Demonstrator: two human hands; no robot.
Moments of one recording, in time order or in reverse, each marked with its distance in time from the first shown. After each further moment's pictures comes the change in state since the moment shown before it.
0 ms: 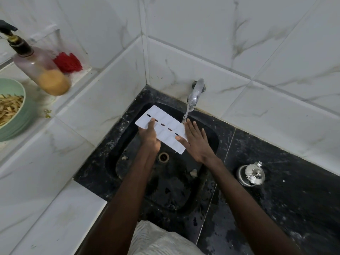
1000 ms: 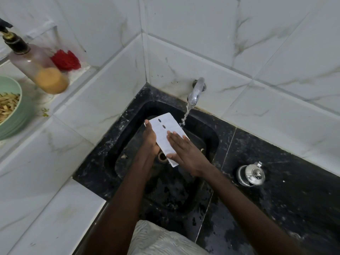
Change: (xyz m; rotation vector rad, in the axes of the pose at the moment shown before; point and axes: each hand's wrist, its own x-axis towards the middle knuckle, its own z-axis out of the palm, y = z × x) left_hand -0.001 -0.001 -0.008 0.259 -0.047 -0.314; right_hand -0.027 -0.014 0.019 -0.133 -0.028 -0.406
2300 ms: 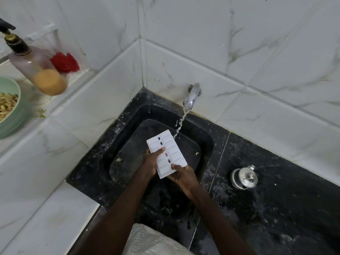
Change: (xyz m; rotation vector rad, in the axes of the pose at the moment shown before) left_hand 0.003 -0.077 -0.040 0.099 -0.092 0.067; right_hand -0.026 -0.014 0.080 1.731 0.341 0.824
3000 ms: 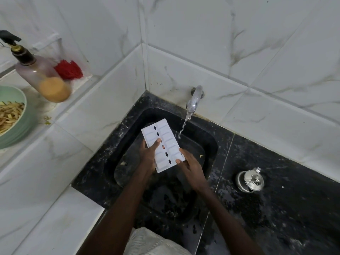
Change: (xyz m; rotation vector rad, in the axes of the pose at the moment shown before) left_hand 0.012 0.034 -0.006 -0.040 0.048 0.242; right_hand -0.010 -0.036 -0.001 -0.939 0.032 -0.603
